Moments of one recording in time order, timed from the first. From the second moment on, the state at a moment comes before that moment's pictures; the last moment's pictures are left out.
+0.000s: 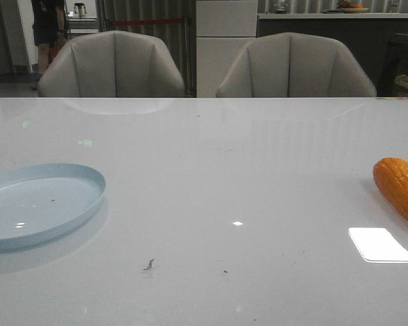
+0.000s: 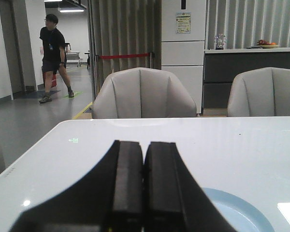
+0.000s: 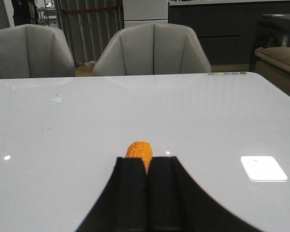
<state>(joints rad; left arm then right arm) -0.06 -0.01 0.01 -0.05 -0.06 0.10 0.00 -0.01 0.03 -0.05 0.07 0.12</state>
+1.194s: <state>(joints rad) -0.06 0.43 -0.45 0.01 0.16 0.10 0.00 0.36 -0.54 0.02 0.39 0.12</state>
